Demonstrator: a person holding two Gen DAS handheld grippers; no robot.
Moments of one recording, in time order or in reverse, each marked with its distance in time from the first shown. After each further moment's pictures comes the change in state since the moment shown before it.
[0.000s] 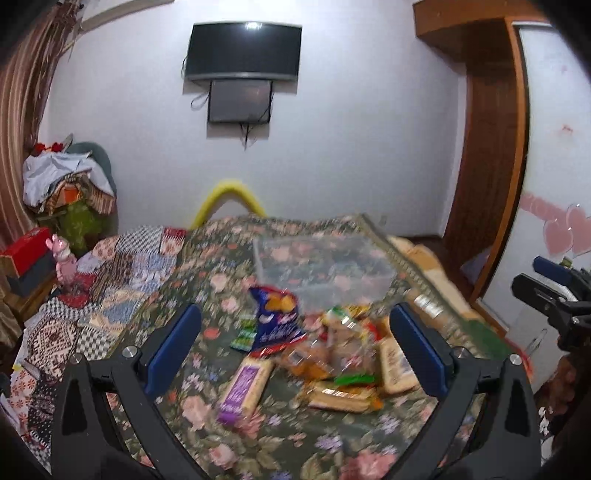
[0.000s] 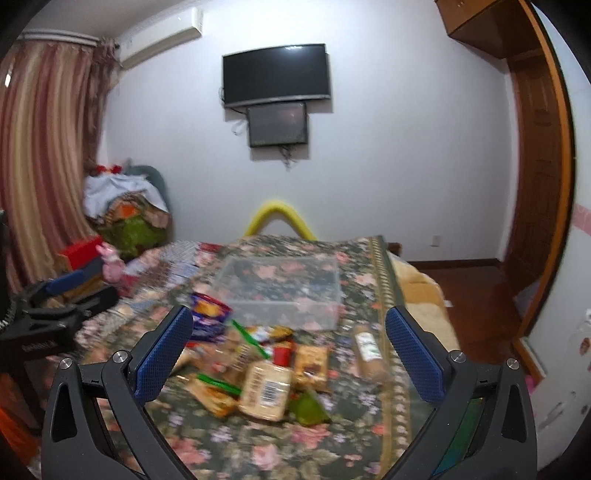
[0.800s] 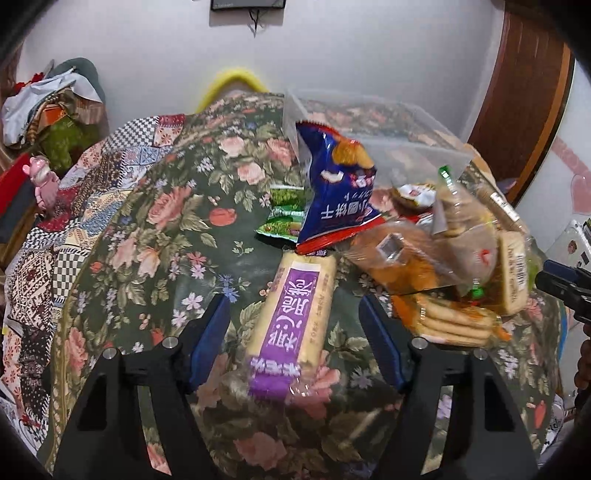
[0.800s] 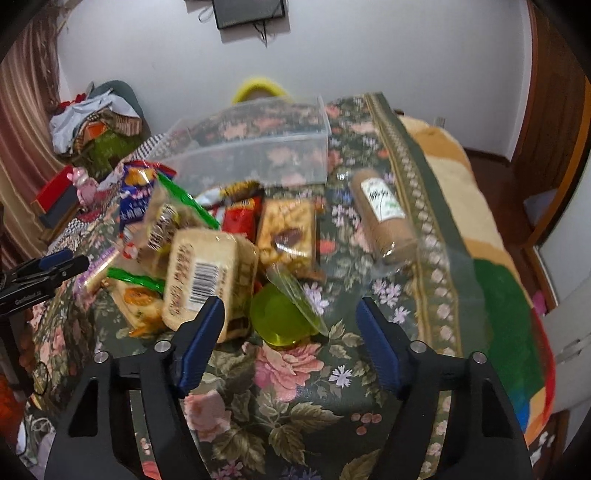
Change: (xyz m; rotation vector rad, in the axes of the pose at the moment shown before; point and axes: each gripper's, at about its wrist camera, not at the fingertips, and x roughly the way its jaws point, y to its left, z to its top) left arm 0.134 0.060 -0.083 -0.024 0.413 -0.007; right arm 0.103 -0.036 -0.078 0.103 0.477 0.045
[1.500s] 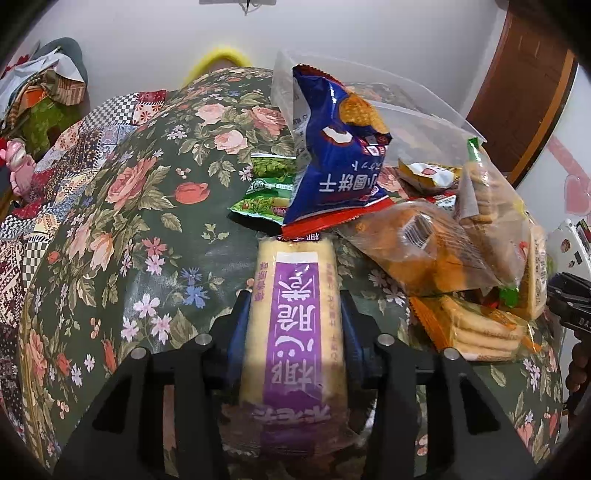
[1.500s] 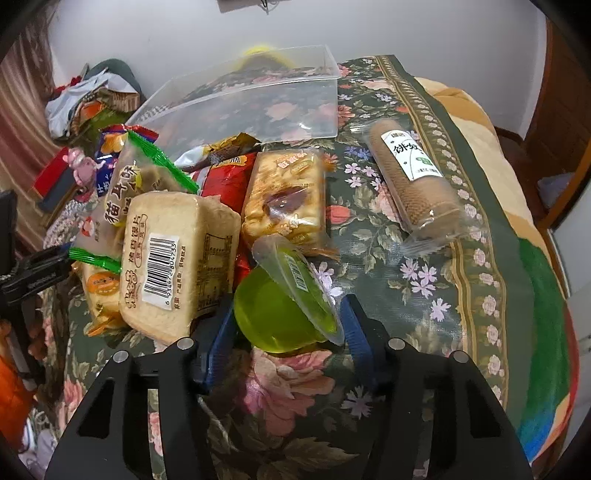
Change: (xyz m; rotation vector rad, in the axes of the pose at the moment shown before) left arm 0.046 0.005 -0.002 -0.019 0.061 -0.079; right arm 0.034 0.003 -0.002 -0.017 0.094 0.019
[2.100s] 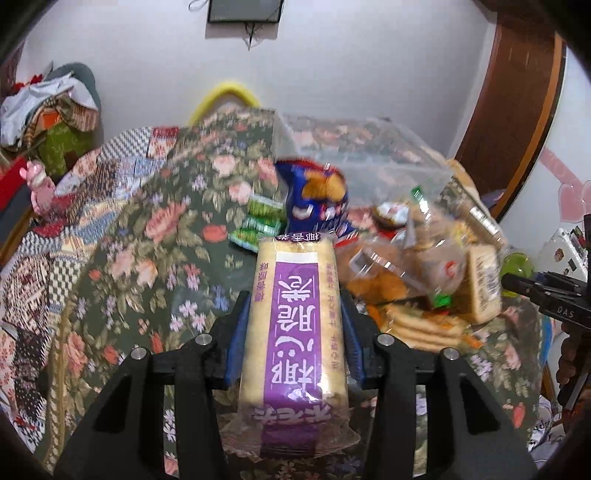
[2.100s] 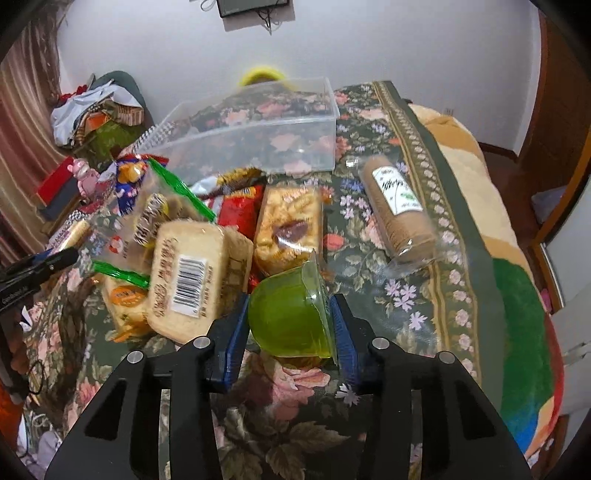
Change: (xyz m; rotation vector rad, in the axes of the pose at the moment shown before) left arm -0.081 -0.019 0.004 0.020 -0.136 0.028; right arm -0.031 -0.001 0.008 -0.006 -0.085 0.005
